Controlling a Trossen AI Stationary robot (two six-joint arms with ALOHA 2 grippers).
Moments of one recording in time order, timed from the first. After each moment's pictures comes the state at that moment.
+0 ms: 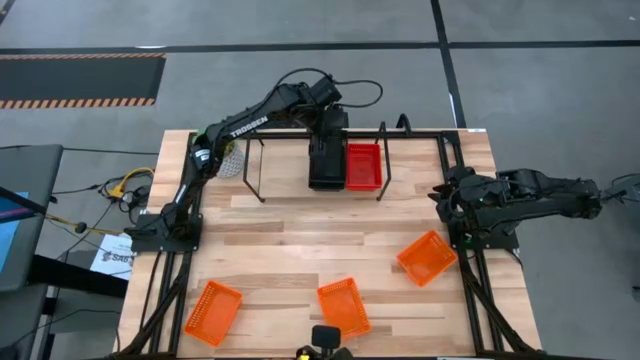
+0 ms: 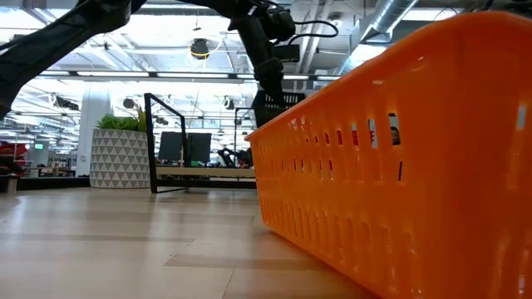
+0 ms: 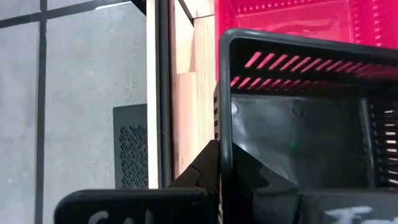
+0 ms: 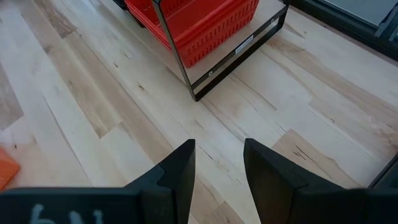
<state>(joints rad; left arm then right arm) 0.50 2.21 2.35 -1.17 0.02 0.58 0.04 0.43 0.68 -1.10 0.40 0.68</state>
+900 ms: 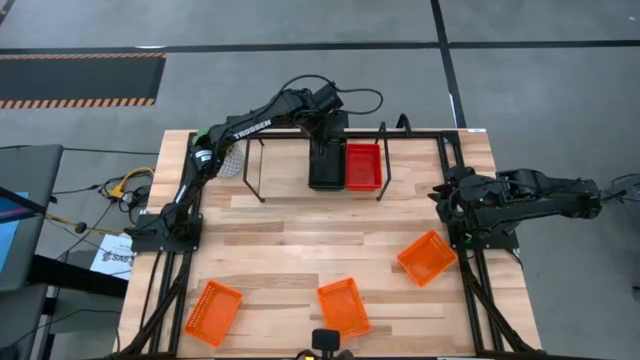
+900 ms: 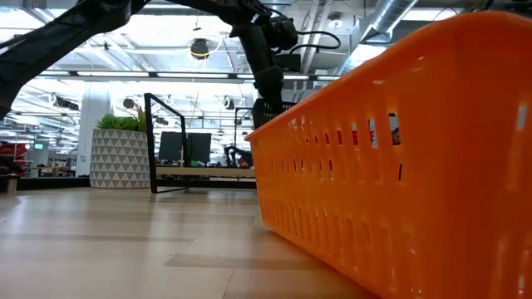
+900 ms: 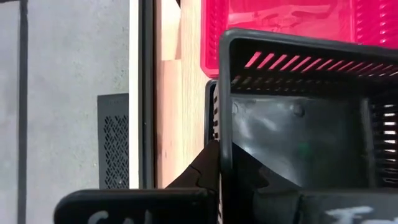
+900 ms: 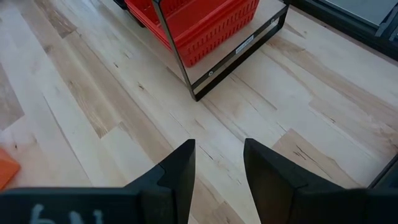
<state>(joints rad) 0.49 2.21 2.28 -1.15 0.01 0.54 0.04 0.43 0.68 -1.10 0.40 0.68</state>
